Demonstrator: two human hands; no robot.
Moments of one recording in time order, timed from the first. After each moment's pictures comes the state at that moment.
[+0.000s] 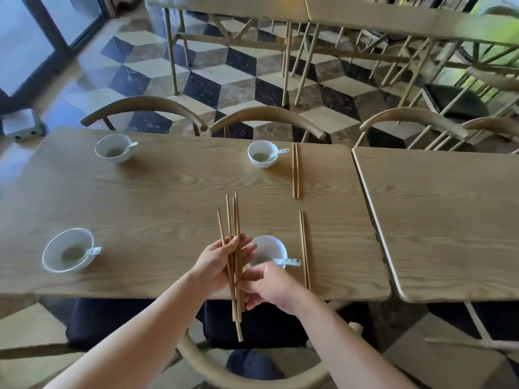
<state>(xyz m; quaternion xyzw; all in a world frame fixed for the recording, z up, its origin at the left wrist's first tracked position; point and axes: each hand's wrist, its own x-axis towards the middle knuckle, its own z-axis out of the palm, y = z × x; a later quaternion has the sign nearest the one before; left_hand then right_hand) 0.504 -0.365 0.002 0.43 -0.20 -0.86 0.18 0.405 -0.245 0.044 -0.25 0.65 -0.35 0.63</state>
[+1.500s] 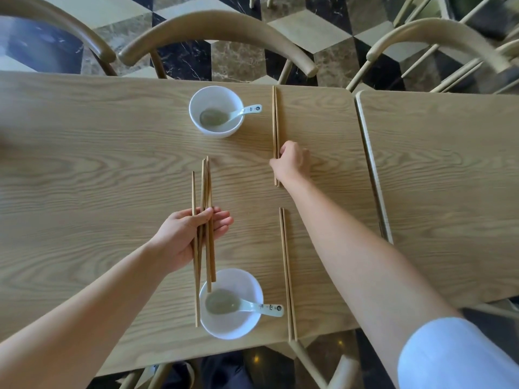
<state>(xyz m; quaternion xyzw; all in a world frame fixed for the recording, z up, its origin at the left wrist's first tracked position) 0.358 -0.491 -0.096 0.50 -0.21 -0.84 0.06 0.107 -0.448 -0.116 -0.20 0.95 -0.17 0.18</state>
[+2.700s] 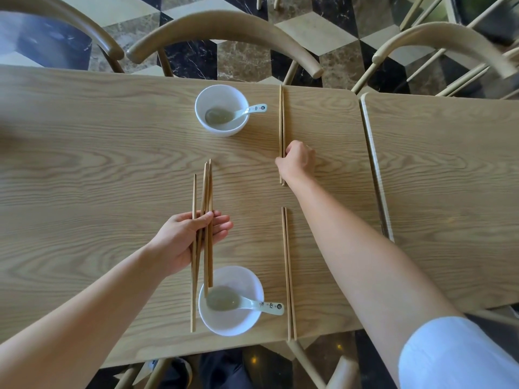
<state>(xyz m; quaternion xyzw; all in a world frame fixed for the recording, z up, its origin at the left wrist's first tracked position) 0.372 -0.488 -0.094 0.50 -0.20 -0.84 0.04 0.104 -0.449 -0.125 -0.18 0.95 -0.18 0.16</state>
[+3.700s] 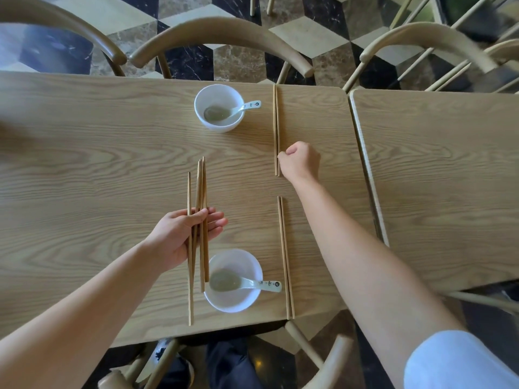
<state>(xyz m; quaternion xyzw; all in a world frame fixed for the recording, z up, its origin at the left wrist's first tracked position) 0.394 -0.477 -0.084 0.50 -0.21 -0.84 0.05 0.127 -0.413 -0.084 -0.13 0.94 -0.26 0.18</state>
